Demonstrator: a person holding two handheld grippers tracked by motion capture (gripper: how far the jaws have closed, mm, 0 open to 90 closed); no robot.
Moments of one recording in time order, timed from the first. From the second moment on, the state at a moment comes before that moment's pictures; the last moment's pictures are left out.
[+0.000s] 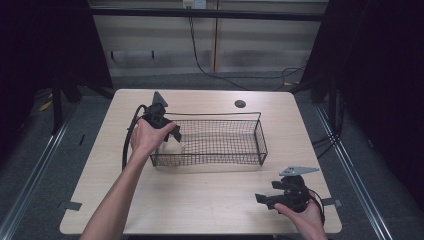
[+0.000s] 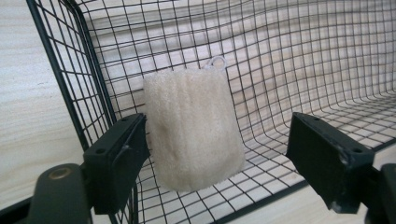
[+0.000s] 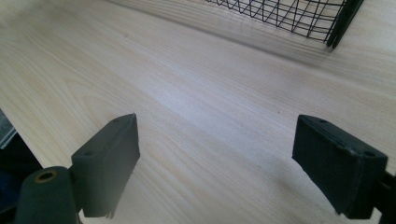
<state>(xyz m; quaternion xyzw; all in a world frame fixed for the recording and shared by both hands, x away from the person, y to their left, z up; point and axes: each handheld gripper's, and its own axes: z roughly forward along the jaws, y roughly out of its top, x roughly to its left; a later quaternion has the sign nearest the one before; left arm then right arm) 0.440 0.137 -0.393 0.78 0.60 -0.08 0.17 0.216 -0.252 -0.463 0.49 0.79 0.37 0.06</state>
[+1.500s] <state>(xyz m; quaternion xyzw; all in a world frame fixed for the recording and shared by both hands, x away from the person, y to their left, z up) 0.378 0.188 -0.363 0.86 0.39 -0.09 0.31 0.217 -0.251 -0.463 0.50 0.79 0.36 0.06</state>
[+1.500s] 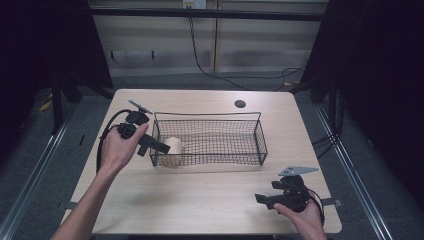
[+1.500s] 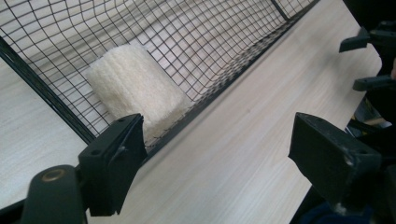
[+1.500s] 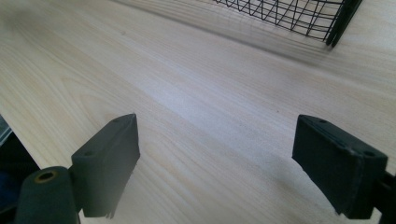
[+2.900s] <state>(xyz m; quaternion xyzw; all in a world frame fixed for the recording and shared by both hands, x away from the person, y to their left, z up) 0.282 0.243 -0.422 0.81 0.41 -0.04 0.42 0.218 -0.251 -0.463 0.50 0.79 0.36 0.07</state>
